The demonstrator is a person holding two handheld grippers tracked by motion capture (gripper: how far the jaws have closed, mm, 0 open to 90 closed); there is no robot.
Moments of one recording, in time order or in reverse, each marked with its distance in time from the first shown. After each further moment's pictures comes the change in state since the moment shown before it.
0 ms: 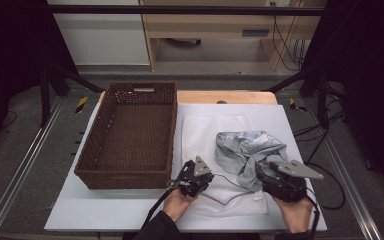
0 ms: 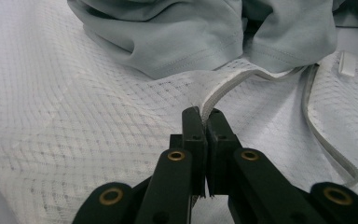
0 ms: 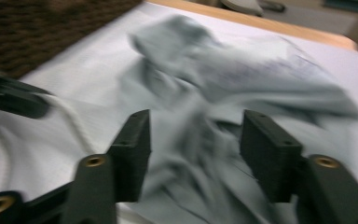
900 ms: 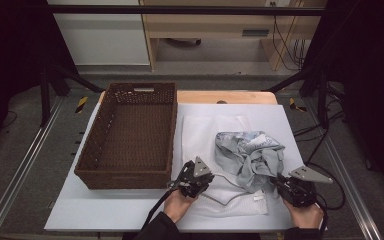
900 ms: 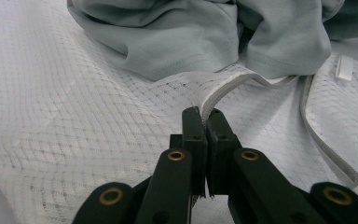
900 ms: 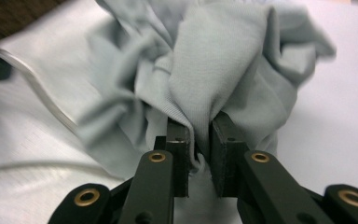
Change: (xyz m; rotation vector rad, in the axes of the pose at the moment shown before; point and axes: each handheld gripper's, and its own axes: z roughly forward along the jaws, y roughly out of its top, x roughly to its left) left arm -0.002 0.000 0.000 -0.012 -0.003 -0.014; right arm -0.022 -0.026 -0.004 0.068 -0.006 0.056
